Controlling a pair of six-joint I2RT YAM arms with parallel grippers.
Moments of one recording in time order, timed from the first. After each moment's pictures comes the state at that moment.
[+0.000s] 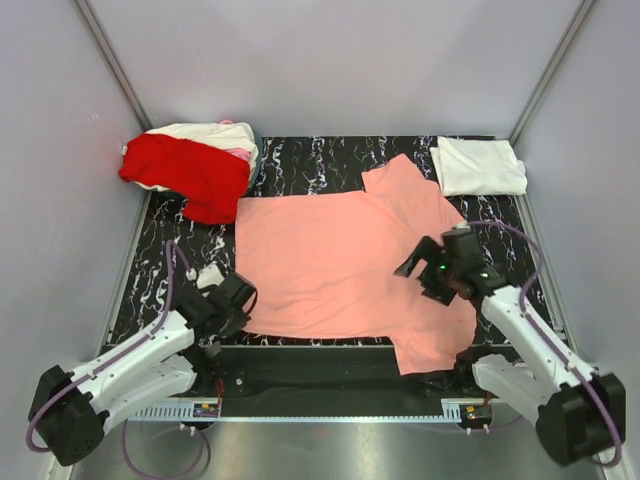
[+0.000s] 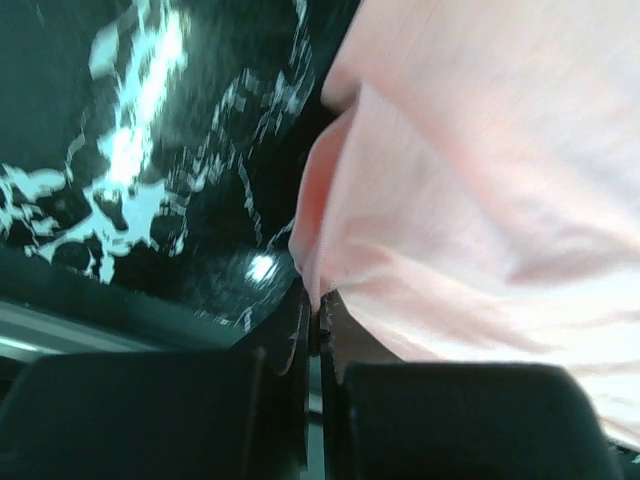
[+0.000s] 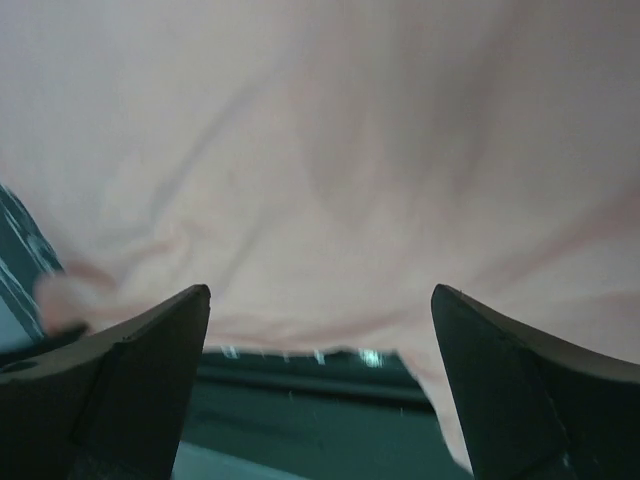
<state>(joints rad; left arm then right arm) -0.72 0.81 0.45 -0.92 -0.35 -1.21 0.24 0.92 0.62 -0.57 -0.15 0.87</state>
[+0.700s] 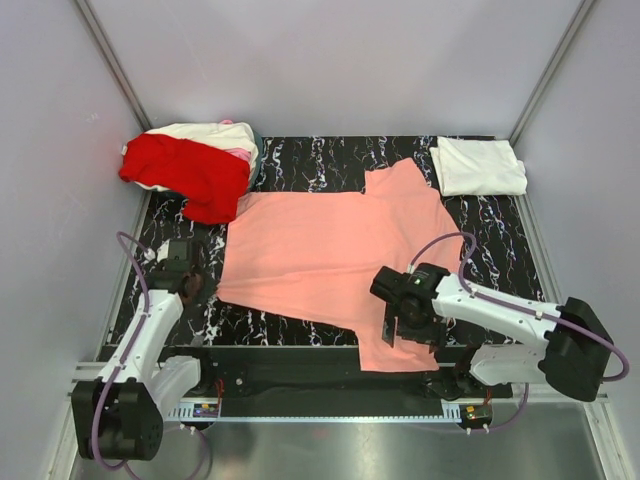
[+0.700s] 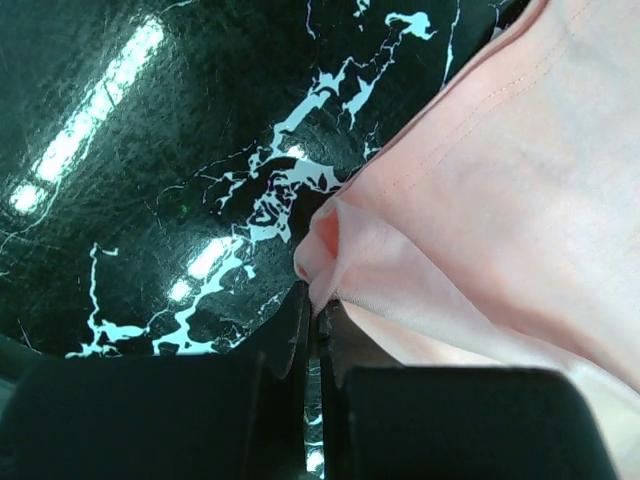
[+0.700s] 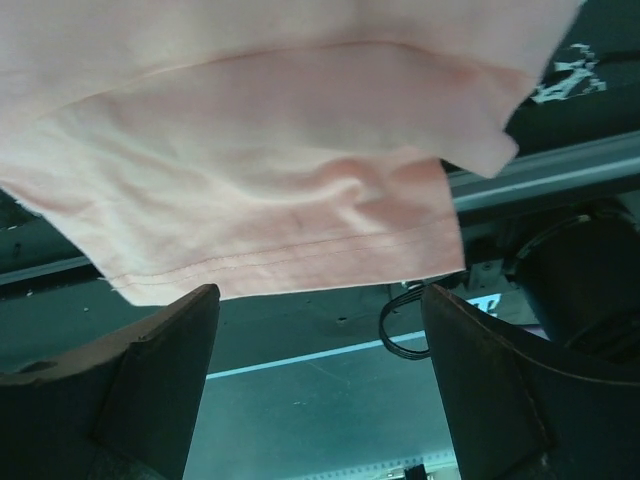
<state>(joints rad) -0.03 0.93 0.58 -0.72 -0.16 -0.83 0.95 1.23 0.81 -1.20 0.12 1.14</state>
